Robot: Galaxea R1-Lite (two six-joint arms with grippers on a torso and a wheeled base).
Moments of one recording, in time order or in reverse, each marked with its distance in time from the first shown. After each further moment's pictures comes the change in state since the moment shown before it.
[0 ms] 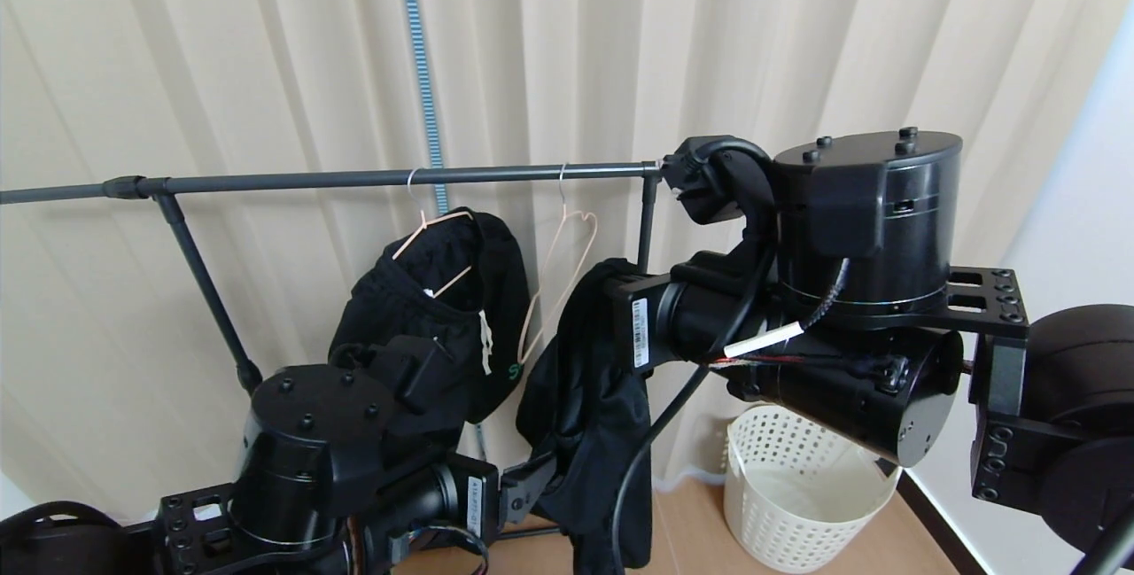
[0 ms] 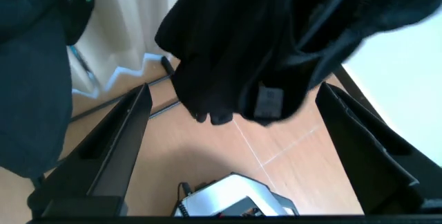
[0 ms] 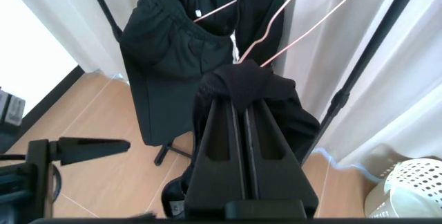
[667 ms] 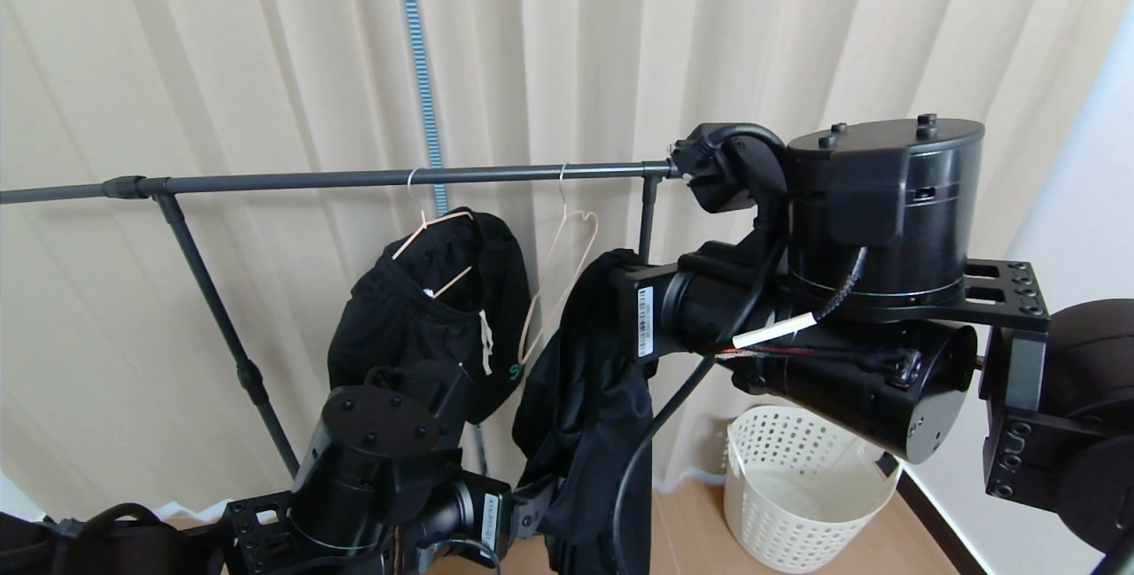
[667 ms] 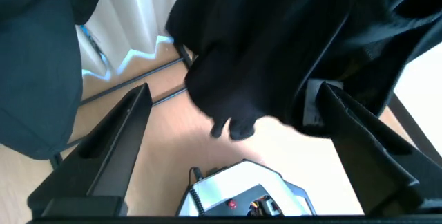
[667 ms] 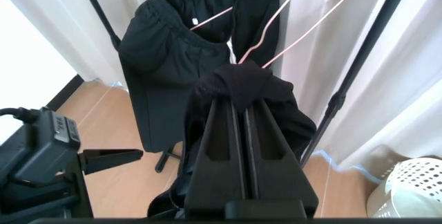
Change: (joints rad) left arm -0.003 0.091 0.008 -0.009 0.025 0.000; right arm 0.001 -0.012 -0.006 -0.001 -0.027 0.013
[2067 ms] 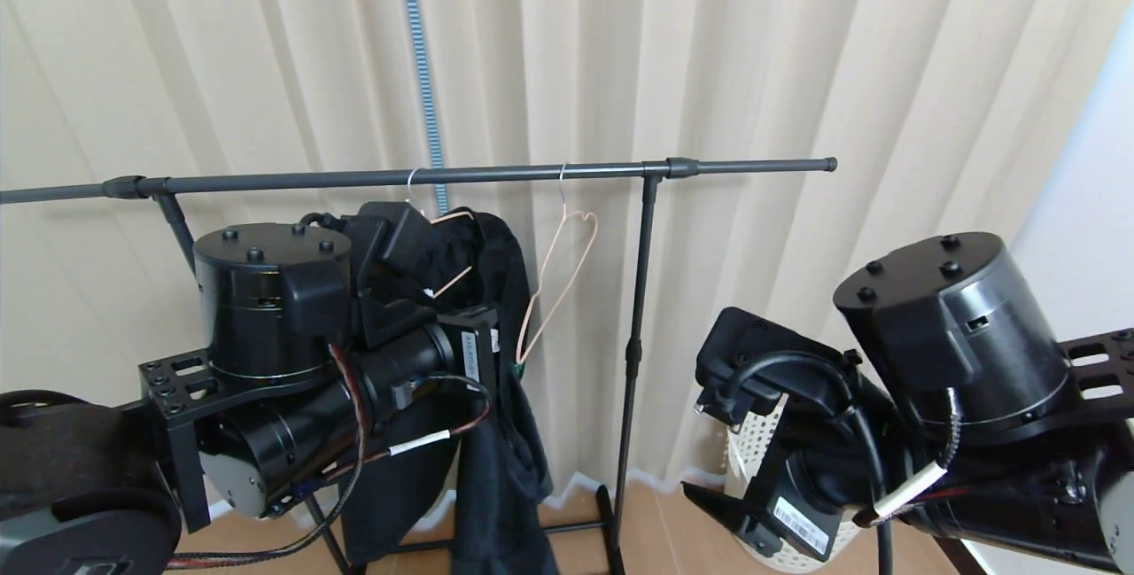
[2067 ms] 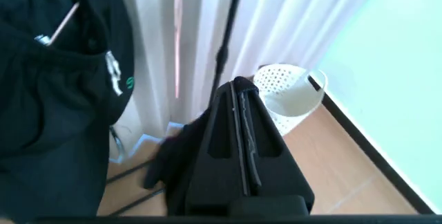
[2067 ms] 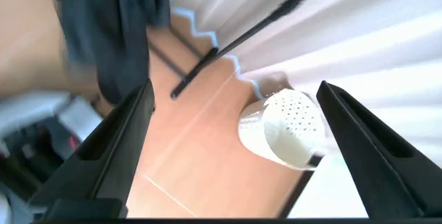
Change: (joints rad) left arm 0.125 -0.100 -0.240 0.005 -0.028 0.154; right arm -0.019 -0.166 0.139 0.518 0.084 -0.500
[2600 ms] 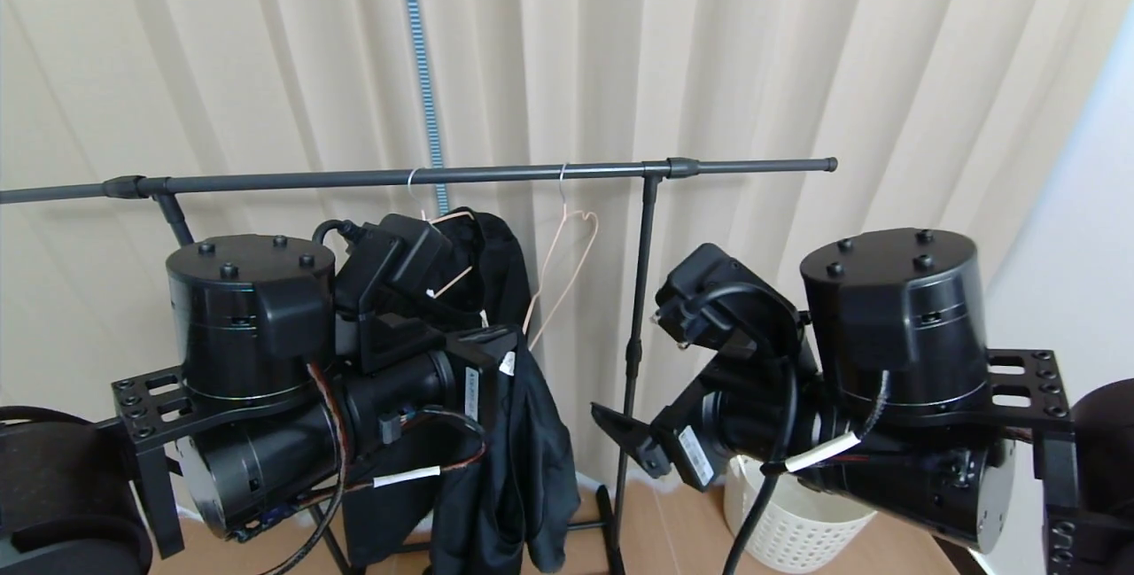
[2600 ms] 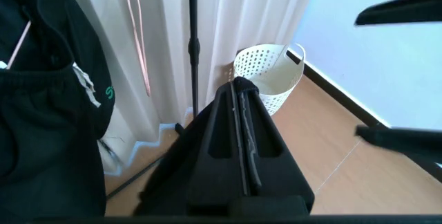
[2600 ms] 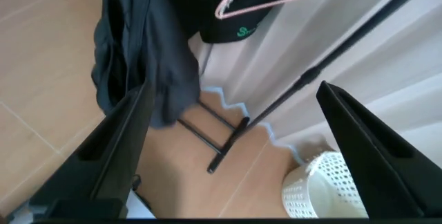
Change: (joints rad) left arm -0.010 -0.033 0.039 0.000 -0.140 0.107; right arm 0.011 0.108 0.075 -0.476 0.034 0.173
